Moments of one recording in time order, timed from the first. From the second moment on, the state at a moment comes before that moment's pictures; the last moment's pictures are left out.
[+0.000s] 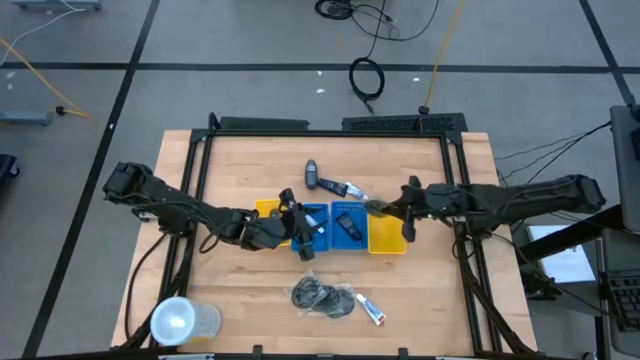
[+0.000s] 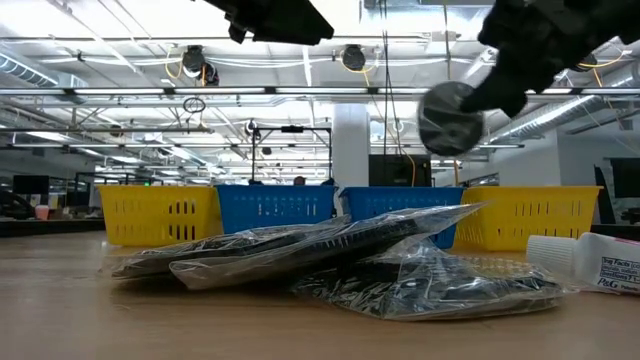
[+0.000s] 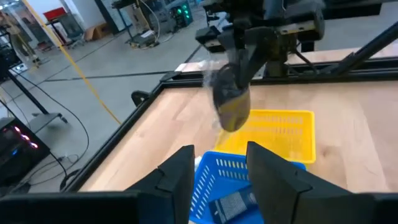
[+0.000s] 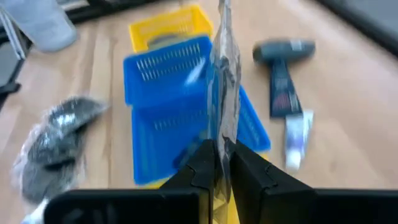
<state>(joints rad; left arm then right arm) -0.30 1.53 0.99 0.21 -0.68 0.02 0.05 0.78 0.52 -0.28 0.15 0.30</state>
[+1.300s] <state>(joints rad) -0.30 1.53 0.99 0.20 -0.68 0.02 0.06 0.85 0.52 -0.43 -0.14 0.53</state>
